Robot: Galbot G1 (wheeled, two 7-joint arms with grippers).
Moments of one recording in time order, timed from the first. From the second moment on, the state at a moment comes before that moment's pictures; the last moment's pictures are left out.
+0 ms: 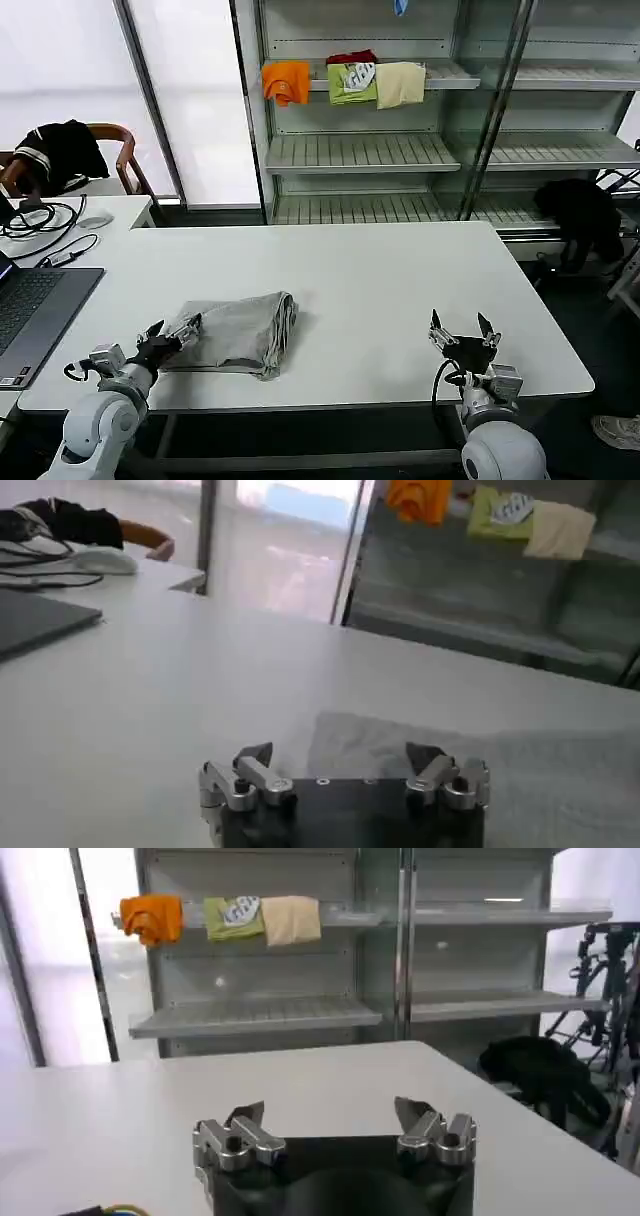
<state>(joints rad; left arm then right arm) 1.20 -1.11 -0.61 -1.79 -0.71 0.46 -0.10 -1.32 1.27 0.45 2.12 0.35 -0.41 0.35</state>
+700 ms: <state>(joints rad) 1.22 -1.12 -0.60 -1.76 -0.71 0.44 -0.07 -1.32 1.28 0.45 2.12 0.35 -0.41 0.35</state>
